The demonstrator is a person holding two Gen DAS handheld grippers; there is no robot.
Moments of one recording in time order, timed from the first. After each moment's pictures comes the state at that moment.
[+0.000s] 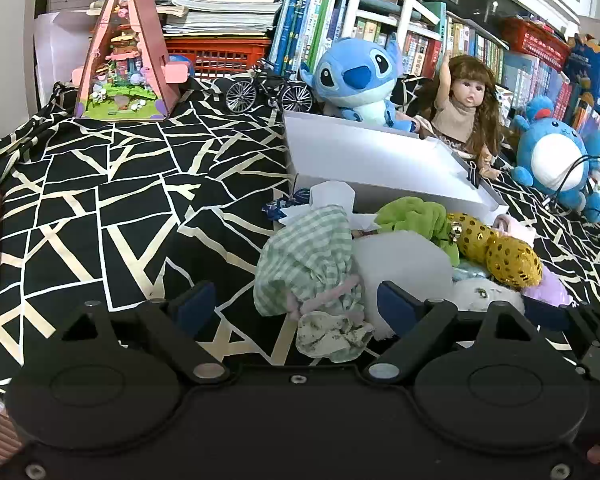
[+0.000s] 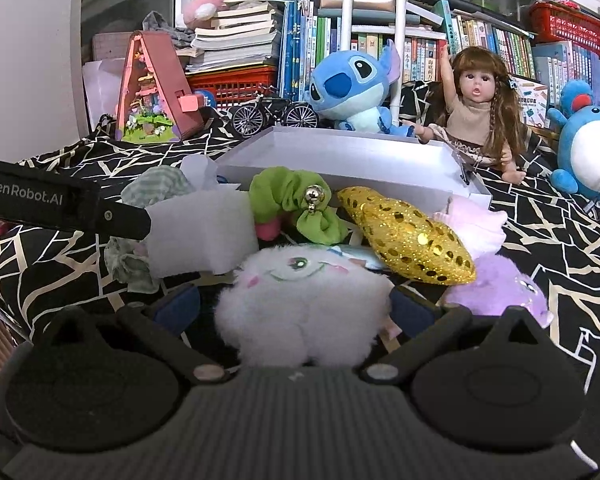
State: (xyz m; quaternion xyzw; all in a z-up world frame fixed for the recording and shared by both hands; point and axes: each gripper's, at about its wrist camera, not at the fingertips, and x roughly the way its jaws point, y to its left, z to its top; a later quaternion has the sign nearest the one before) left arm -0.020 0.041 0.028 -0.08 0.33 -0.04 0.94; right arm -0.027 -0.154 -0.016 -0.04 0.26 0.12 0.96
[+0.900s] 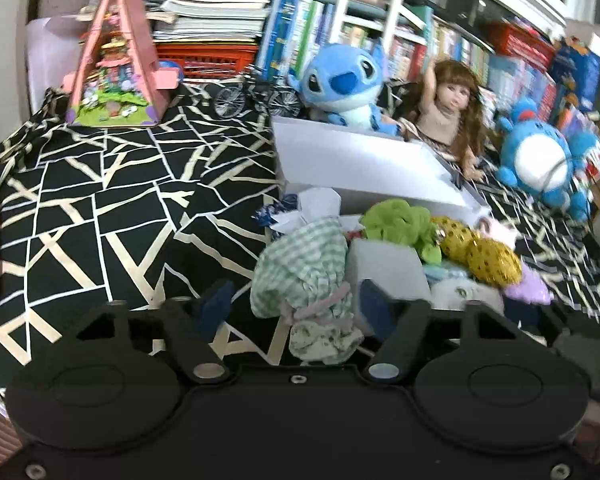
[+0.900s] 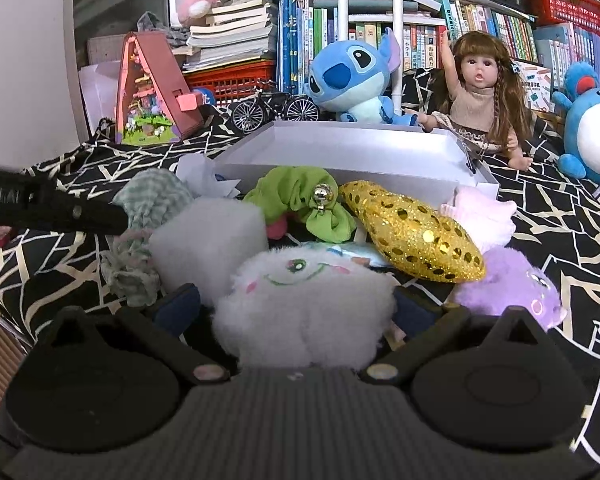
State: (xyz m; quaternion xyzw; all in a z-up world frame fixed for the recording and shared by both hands) left arm -0.027 0.046 0.042 -0.08 0.33 -0.07 0.94; right arm -0.019 -0.157 -0.015 -0.02 0.27 0.13 0.95
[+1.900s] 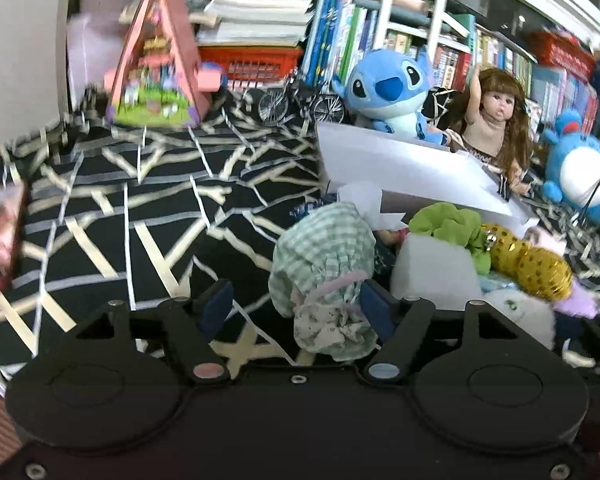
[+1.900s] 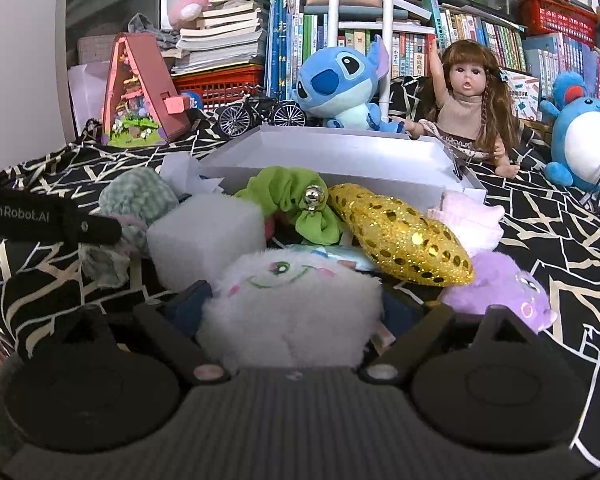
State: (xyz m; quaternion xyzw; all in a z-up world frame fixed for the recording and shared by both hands) left arm -0.021 0.040 0.018 -0.08 0.31 0.01 0.95; right arm -0.019 -0.154 -0.021 -0.04 0.26 0.11 0.96
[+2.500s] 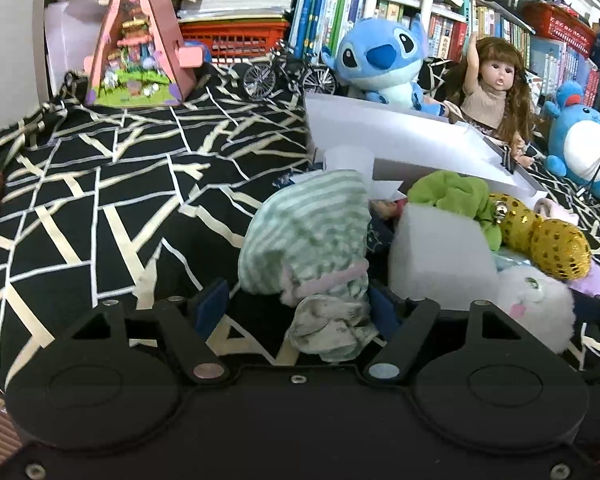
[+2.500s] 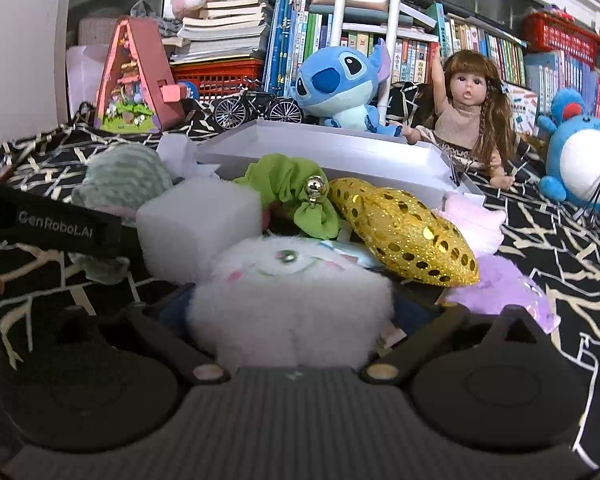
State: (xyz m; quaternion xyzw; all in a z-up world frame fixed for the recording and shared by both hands) left arm 0.000 0.024 -0.006 -0.06 0.33 0.00 0.94; right arm -0.018 -0.143 -0.032 -0.08 0.25 0.09 0.96
